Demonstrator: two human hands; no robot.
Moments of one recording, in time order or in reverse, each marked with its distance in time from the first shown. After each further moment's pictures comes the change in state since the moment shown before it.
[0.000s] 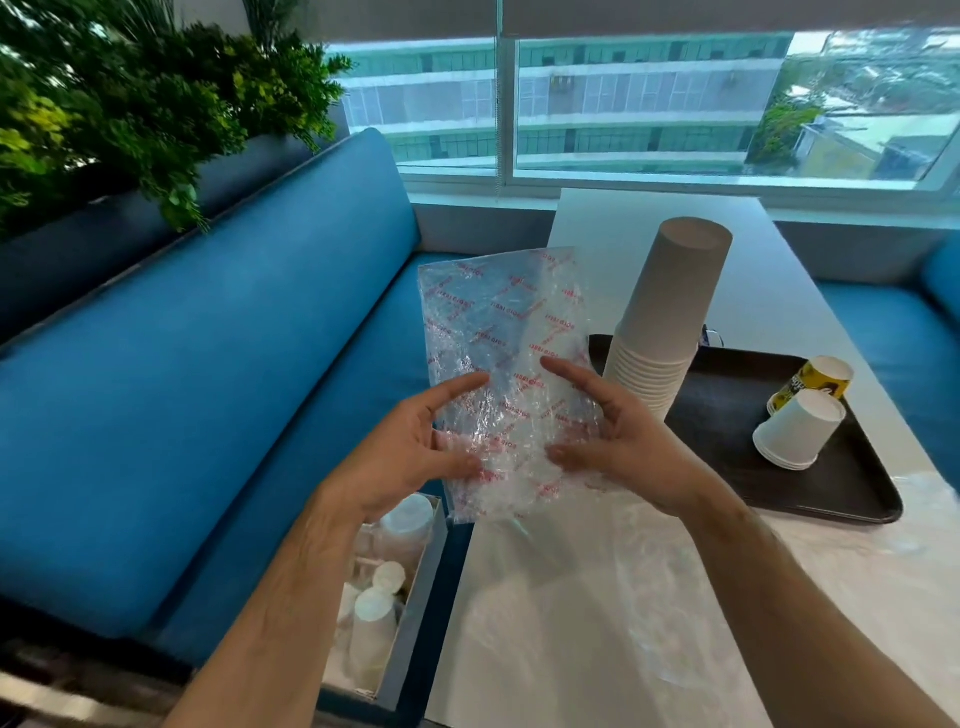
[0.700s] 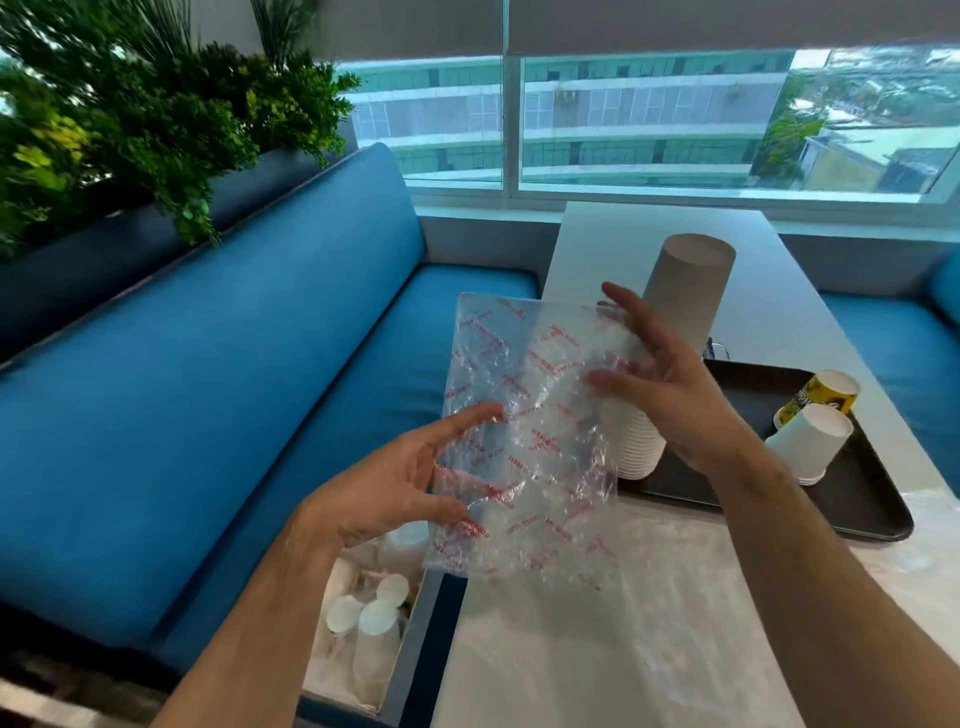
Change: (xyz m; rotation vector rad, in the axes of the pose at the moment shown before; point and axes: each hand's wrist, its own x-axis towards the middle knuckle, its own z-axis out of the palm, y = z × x) left_hand -0.016 0.004 -0.013 -0.048 -0.279 -0.022; right_hand 0.023 -0.028 -0.030 -0.005 0.222 -0.215
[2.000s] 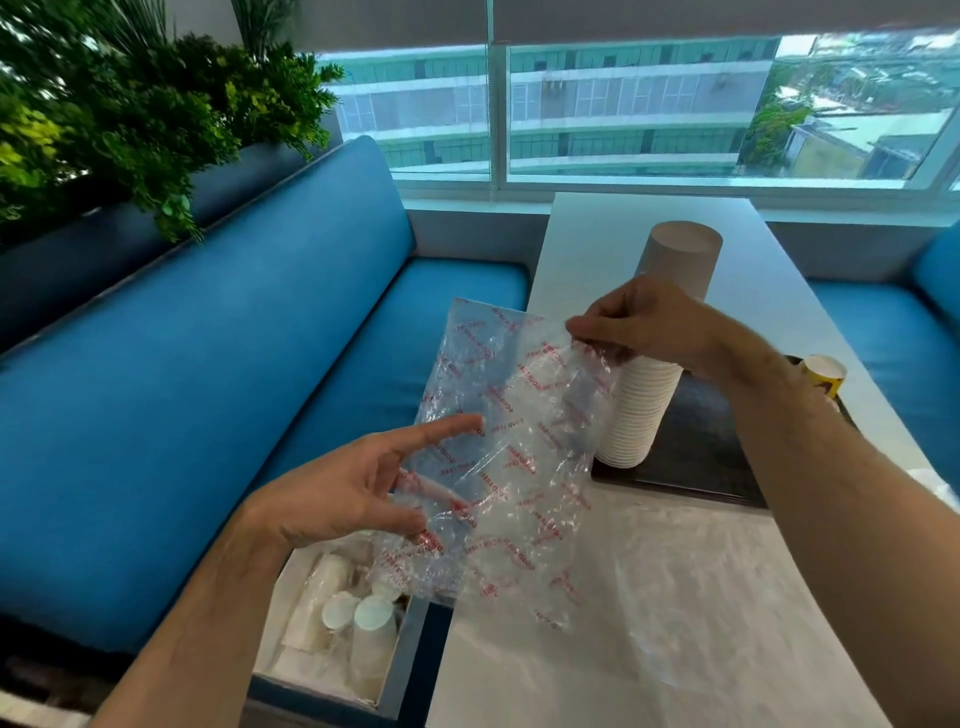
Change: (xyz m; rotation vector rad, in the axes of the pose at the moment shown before) left_hand -0.022 0.011 -0.014 0.071 -0.101 -0.053; right_hand 0.053 -0.029 -0.024 -0.505 -0.174 0.191
